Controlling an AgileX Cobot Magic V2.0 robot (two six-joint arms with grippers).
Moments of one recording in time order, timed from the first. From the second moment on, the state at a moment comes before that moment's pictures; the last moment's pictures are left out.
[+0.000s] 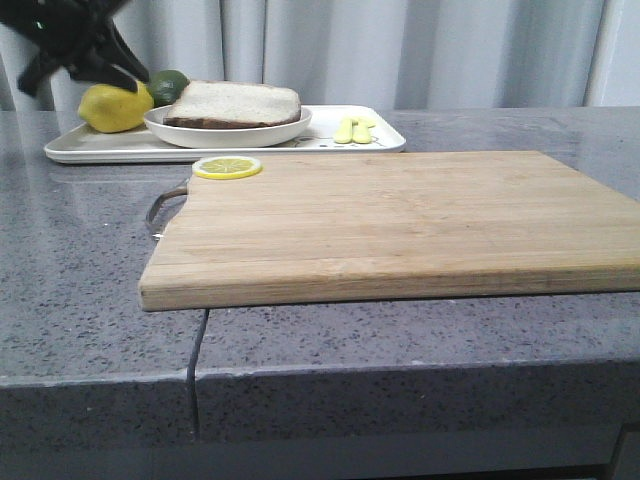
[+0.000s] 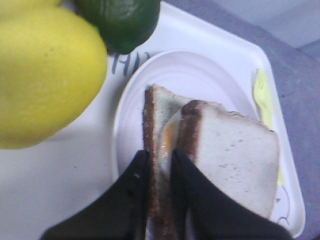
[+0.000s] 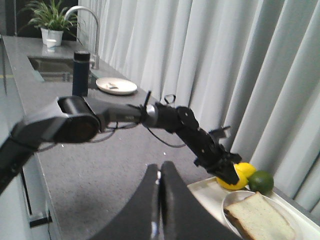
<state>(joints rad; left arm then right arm) 0.04 2.17 -1.98 -0.86 0.84 0.24 0.60 0.82 -1.17 0.84 0.59 -0.91</state>
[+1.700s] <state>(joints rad) 0.05 0.58 -0.60 -0.91 0.65 0.70 0.60 0.03 -0.26 0.76 0.20 -0.91</state>
